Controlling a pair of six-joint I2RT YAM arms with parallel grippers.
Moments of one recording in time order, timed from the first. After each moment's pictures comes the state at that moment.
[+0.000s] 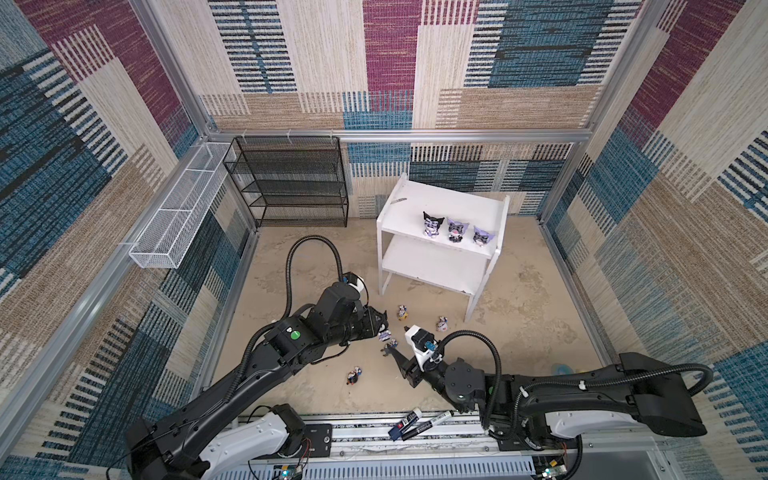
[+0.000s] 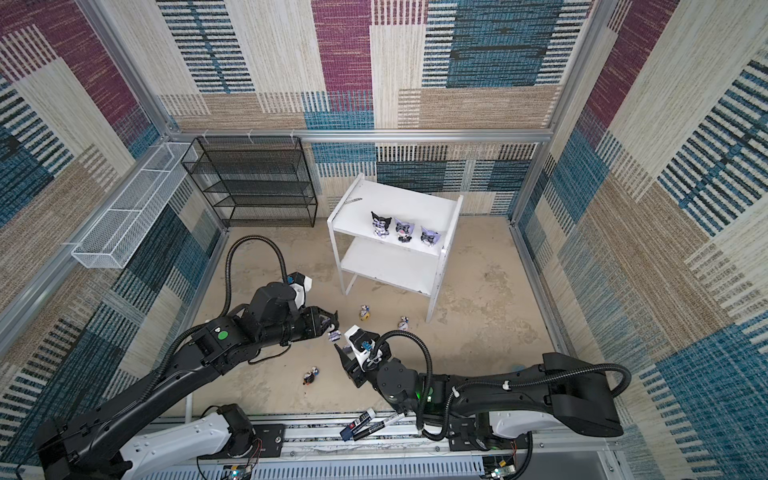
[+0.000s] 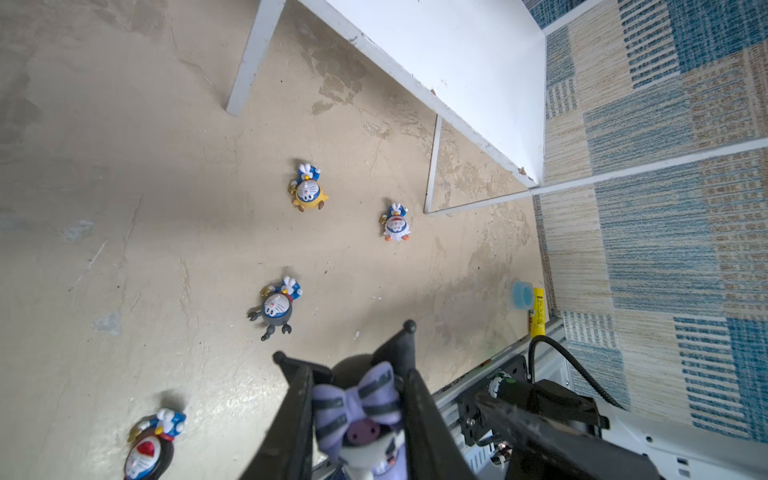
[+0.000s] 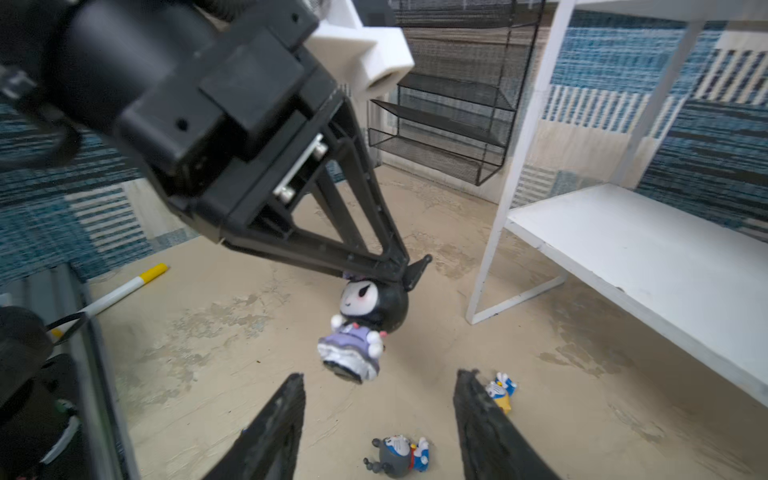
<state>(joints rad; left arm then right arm) -0.76 1.00 0.95 -0.65 0.06 -0.81 1.39 1.19 0.50 0.54 0.60 0.08</state>
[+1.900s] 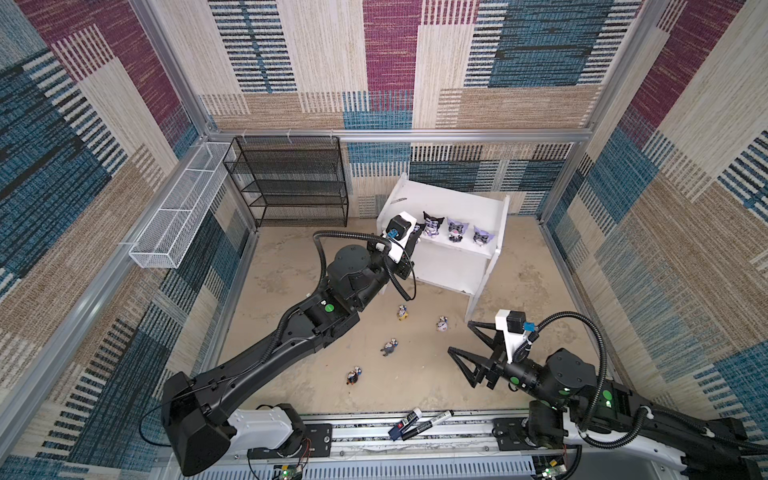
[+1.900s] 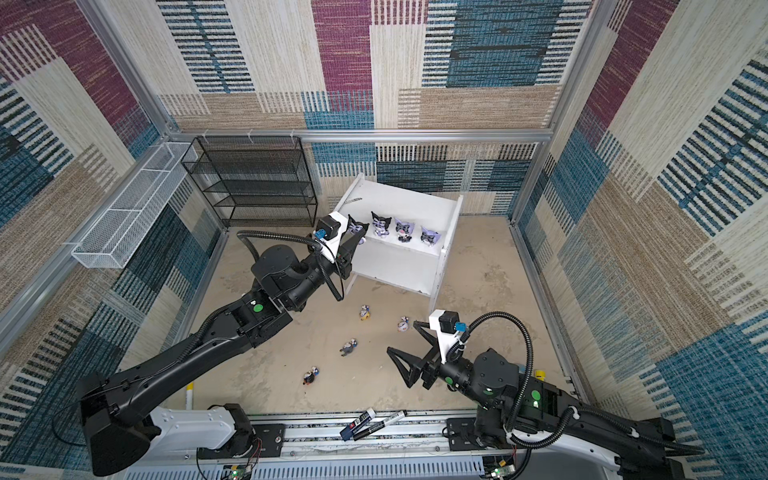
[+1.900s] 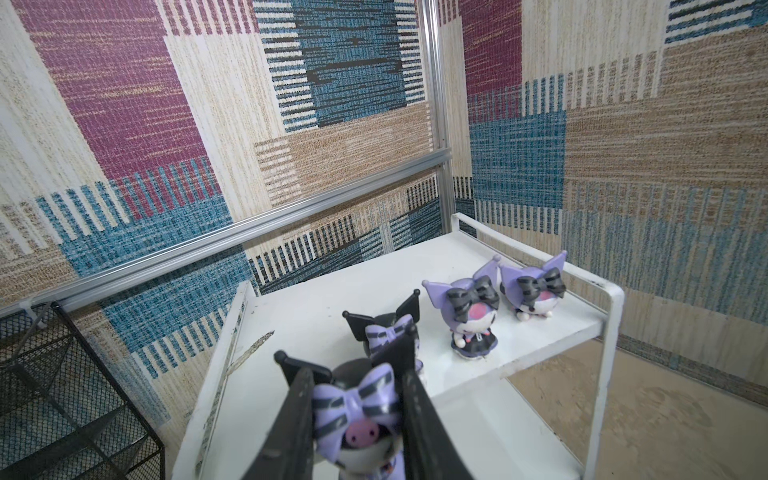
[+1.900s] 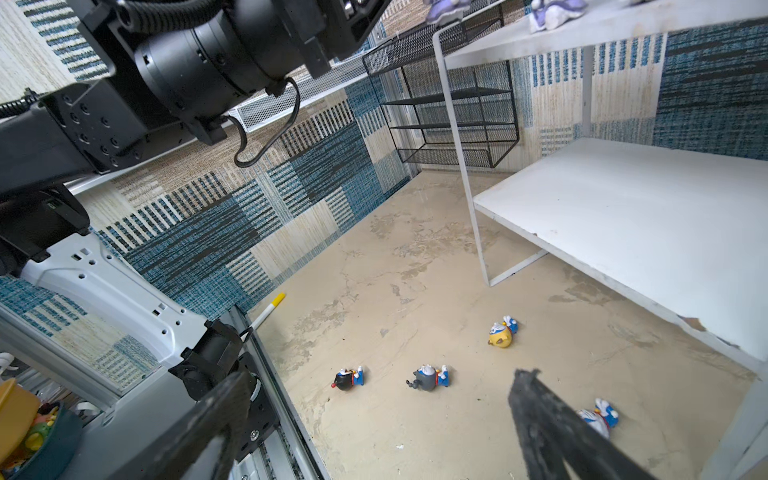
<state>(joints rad) -0.83 1.28 1.19 0.21 -0.18 0.24 1.25 0.36 0.53 -0.26 0.34 0.38</state>
